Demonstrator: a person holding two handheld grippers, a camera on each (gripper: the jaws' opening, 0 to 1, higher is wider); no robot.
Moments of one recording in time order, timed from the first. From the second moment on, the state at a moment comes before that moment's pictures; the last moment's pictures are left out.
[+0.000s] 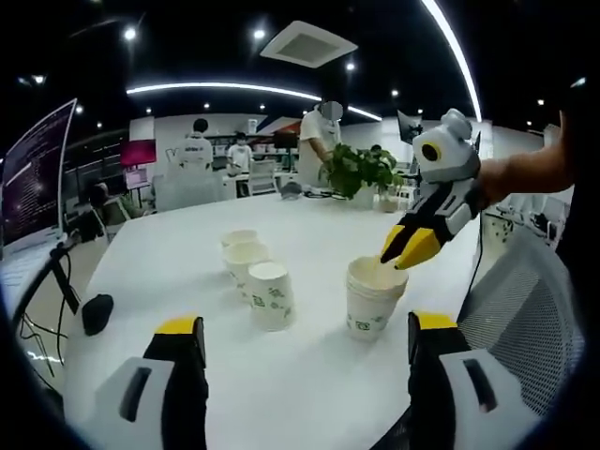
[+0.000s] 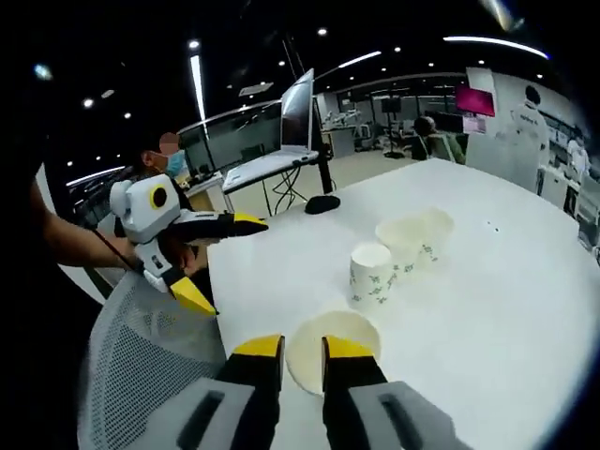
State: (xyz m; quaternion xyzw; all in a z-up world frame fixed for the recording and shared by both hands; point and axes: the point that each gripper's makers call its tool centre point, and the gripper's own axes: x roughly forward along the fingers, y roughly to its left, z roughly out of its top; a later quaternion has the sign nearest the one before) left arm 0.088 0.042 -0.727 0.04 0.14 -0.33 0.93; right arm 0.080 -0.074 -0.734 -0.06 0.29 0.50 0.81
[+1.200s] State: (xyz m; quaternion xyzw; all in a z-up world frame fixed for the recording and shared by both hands) left arm 0.216 0.060 -0.715 -0.01 0.16 -0.30 0.94; right arm 0.069 -0.166 -0.729 -0.05 0.21 0.37 0.90
